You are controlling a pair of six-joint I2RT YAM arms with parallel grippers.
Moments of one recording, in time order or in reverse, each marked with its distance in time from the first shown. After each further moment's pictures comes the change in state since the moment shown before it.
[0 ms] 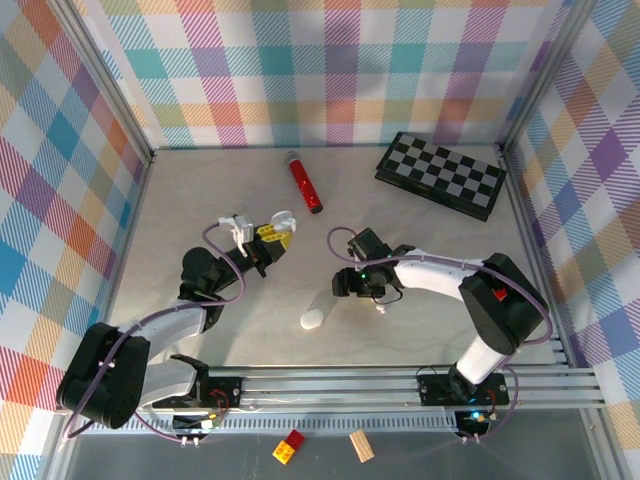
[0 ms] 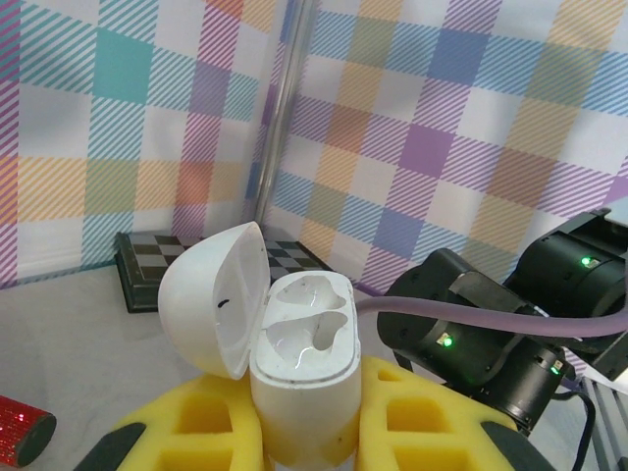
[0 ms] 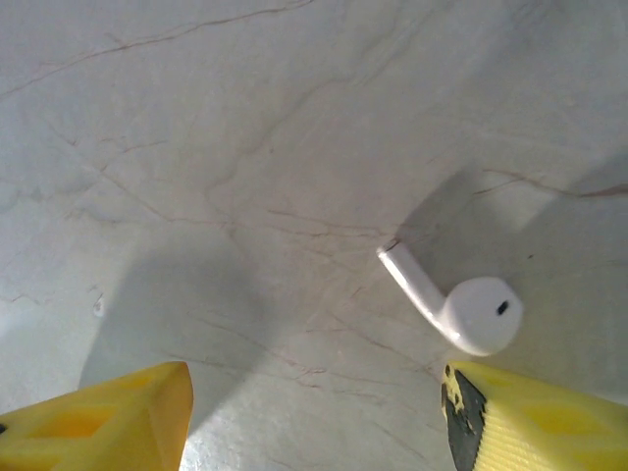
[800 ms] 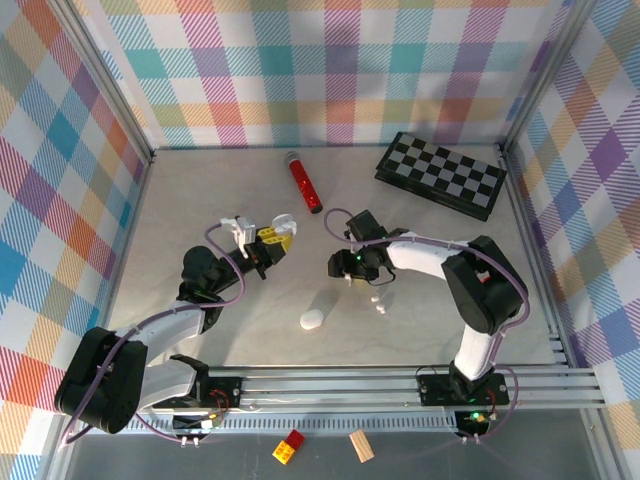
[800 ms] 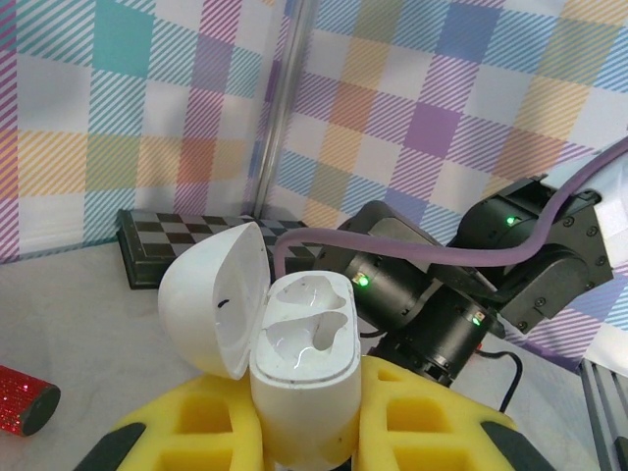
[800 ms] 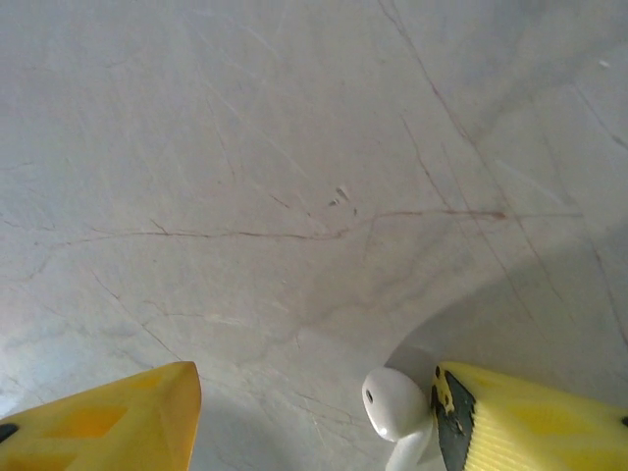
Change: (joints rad) left arm 0.001 -0.019 0.001 -0.080 0.007 0.026; right arm -0.071 0.153 0.159 0.032 -0.058 -0.049
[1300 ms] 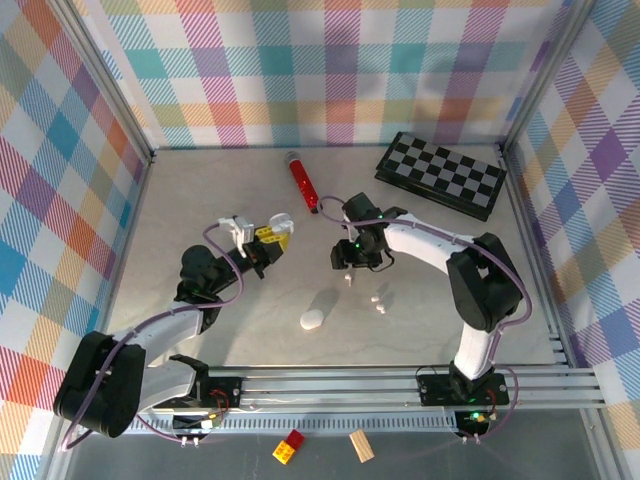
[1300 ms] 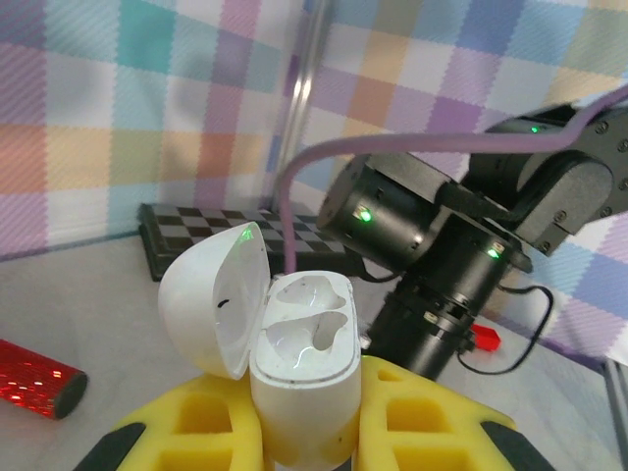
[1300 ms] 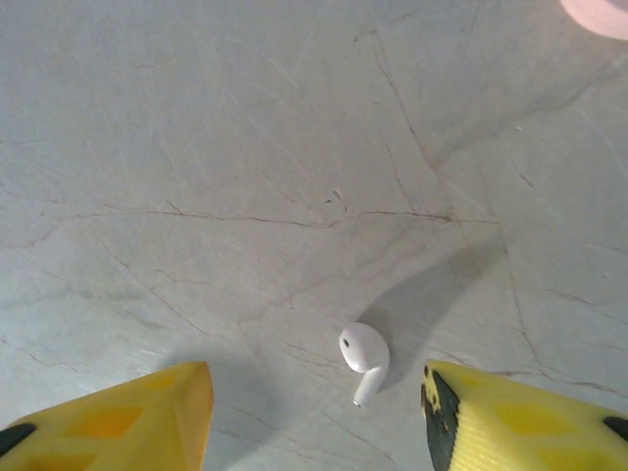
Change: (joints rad) left arm 0.037 -0.029 0.000 -0.047 -0.019 0.026; right arm -0.003 0.028 0.231 -0.344 0.069 -0.159
